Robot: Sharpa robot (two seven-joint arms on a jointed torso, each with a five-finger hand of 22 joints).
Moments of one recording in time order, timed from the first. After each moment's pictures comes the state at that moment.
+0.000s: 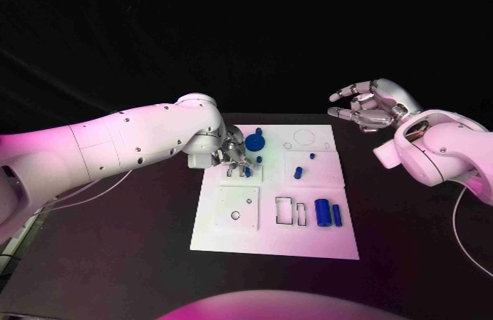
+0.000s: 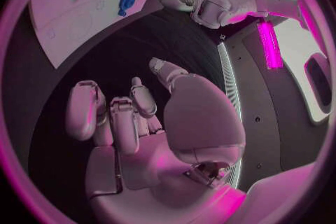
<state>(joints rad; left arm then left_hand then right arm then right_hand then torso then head) 1.32 -0.59 -0.07 1.30 -0.94 0.36 -0.61 1.16 0.03 0.22 0.29 0.09 0.73 0.09 0.82 0.58 1.05 0.03 1.06 0.76 1.47 -0.05 1.52 1.31 0.09 1.41 0.05 1.37 1.14 1.34 -0.91 -0.13 1.53 -0.73 -0.47 0.12 1.24 -0.15 0.42 0.06 0.24 0.76 0.19 0.27 0.41 1.25 0.10 1.30 1.20 1.46 0.03 1.53 1.31 0.08 1.38 0.13 1.26 1.29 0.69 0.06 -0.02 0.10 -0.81</state>
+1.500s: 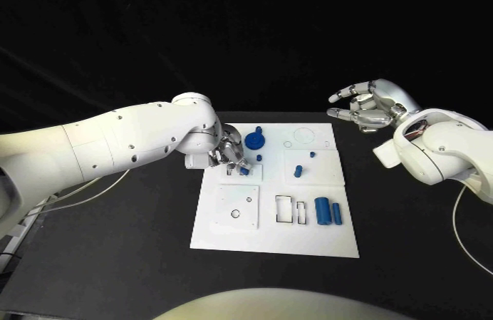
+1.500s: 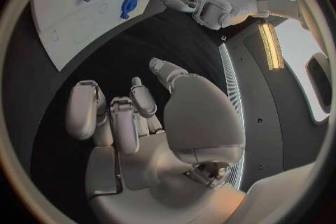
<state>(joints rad) 1.32 -0.62 -0.07 1.32 -0.88 0.35 -0.60 1.19 -0.12 0.74 0.29 0.09 0.71 0.09 0.88 0.69 1.08 0.01 1.08 0.76 1.47 -0.05 1.52 1.31 0.09 1.42 0.05 1.39 1.17 1.34 -0.91 -0.13 1.53 -0.74 -0.45 0.11 1.24 -0.15 0.42 0.06 0.24 0.76 0.19 0.28 0.41 1.25 0.10 1.30 1.19 1.46 0.03 1.53 1.31 0.08 1.38 0.13 1.26 1.29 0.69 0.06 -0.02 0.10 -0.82</state>
